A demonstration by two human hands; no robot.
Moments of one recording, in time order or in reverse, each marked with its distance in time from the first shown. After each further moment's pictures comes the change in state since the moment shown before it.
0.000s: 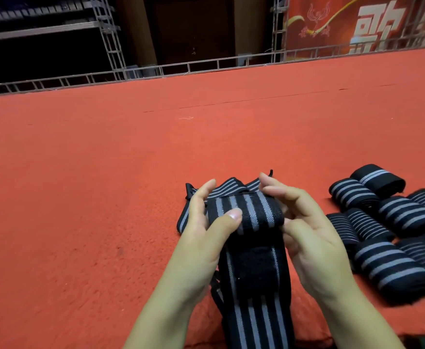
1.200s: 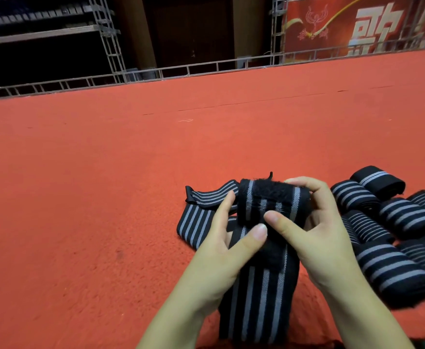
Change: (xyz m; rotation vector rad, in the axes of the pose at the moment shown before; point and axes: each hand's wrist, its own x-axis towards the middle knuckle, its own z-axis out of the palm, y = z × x) left_hand -0.001 -0.014 0.009 0.032 -0.213 -0.092; right_hand 0.007 -0.006 -0.007 -0.206 0.127 -0.092
